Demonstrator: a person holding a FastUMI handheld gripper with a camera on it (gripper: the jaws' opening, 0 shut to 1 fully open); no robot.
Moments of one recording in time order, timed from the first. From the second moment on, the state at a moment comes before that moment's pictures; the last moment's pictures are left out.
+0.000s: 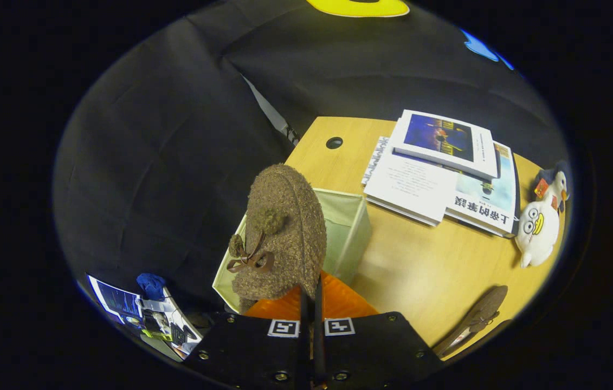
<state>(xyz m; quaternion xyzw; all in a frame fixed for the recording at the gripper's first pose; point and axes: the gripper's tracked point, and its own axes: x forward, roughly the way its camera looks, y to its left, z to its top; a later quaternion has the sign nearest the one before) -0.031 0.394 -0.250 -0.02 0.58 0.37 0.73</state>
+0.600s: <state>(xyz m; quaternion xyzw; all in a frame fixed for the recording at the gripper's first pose) -0.045 0.455 -0.296 -0.05 0.60 0.37 0.71</state>
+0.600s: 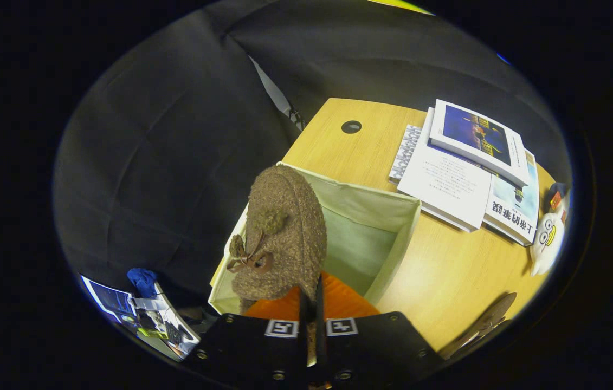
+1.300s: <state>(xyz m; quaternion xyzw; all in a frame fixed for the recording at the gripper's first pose) -0.033 0.424 -0.244 -0.04 0.55 0.40 0.73</state>
